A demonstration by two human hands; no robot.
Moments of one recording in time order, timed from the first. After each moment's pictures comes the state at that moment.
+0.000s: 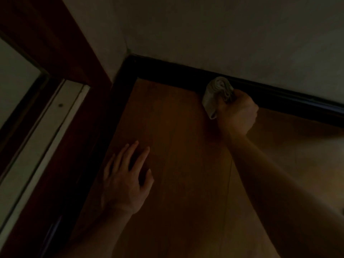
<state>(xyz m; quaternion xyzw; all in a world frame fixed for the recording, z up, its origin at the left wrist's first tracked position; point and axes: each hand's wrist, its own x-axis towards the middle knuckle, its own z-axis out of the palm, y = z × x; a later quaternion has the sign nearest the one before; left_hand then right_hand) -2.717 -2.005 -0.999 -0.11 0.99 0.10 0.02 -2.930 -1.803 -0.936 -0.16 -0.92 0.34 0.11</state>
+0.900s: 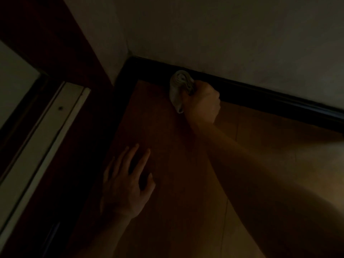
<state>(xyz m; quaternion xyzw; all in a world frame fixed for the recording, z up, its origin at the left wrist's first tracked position) -2.719 -2.006 -0.998 -0.10 0.99 0.10 0.02 -2.948 -1.876 -0.945 -0.04 -0.93 0.35 0.05</state>
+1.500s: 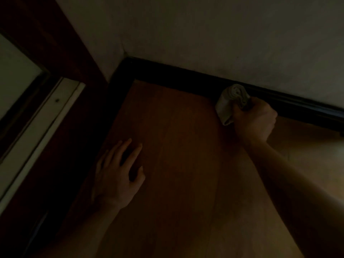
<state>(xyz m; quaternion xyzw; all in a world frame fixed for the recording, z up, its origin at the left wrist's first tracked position) -2.716 -2.002 -0.995 -0.10 0.99 0.11 0.01 -2.933 -1.729 -0.944 -0.11 -0.93 0.32 0.12</state>
